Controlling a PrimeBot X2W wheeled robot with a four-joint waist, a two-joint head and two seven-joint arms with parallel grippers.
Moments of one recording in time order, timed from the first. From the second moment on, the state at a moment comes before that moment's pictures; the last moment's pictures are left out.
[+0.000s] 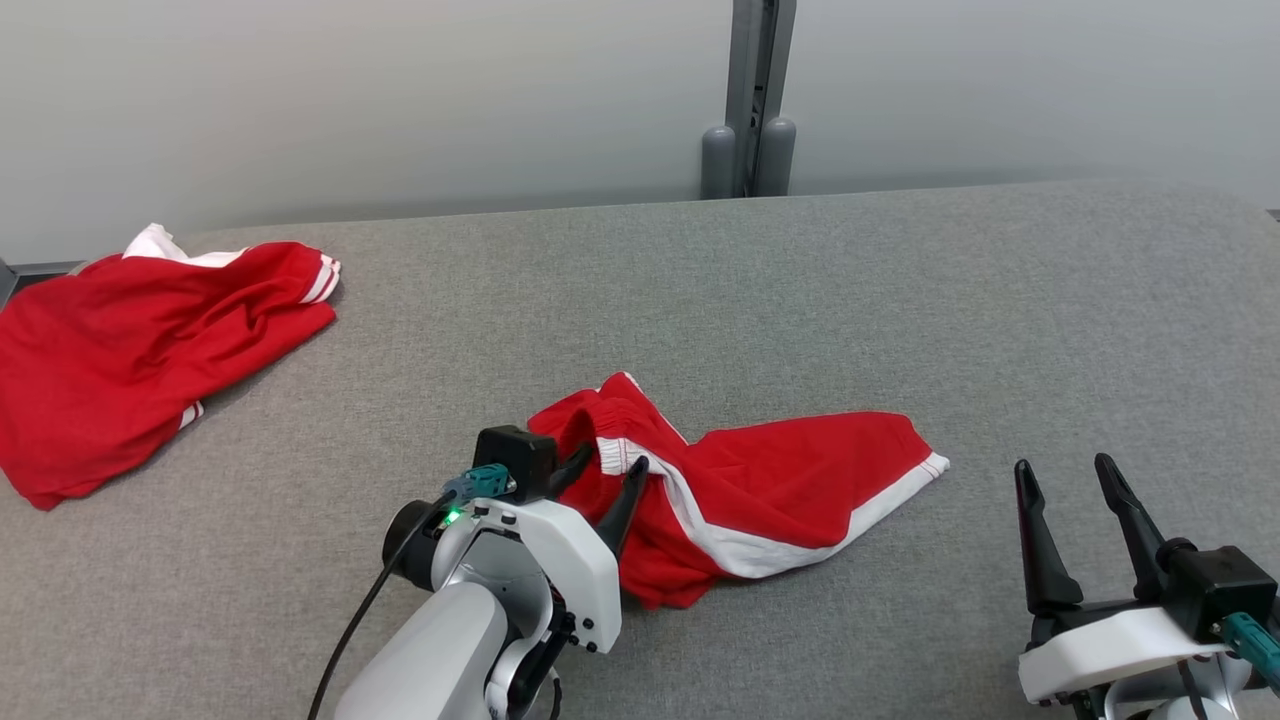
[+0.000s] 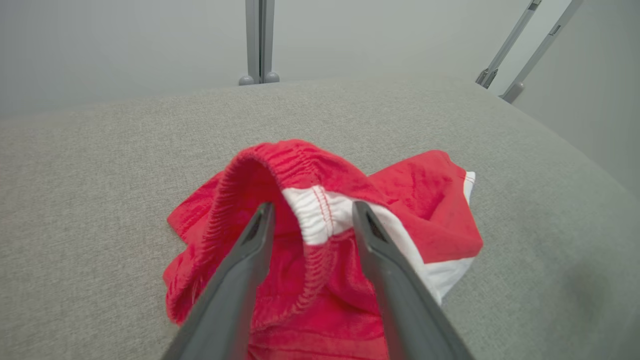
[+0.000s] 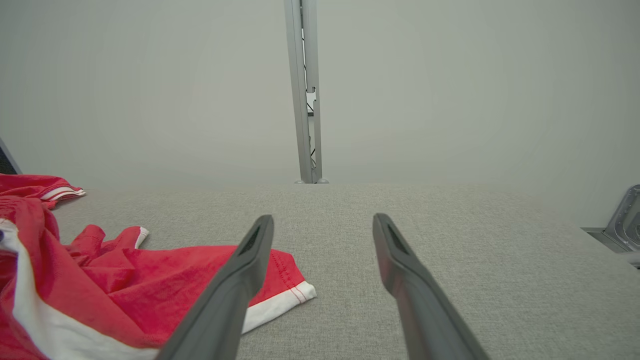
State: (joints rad) left arm -0.43 0.05 -0.62 0.56 -0.55 0.01 0.03; right arm -0.07 -0.05 -0.03 0.25 0.11 0.13 -0.26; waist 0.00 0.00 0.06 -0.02
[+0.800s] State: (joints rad) left arm -0.43 0.07 -0.66 0.63 -0.70 0.06 -0.19; right arm -0.05 -0.05 -0.07 0.36 0.04 0.13 -0.26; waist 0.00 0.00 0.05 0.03
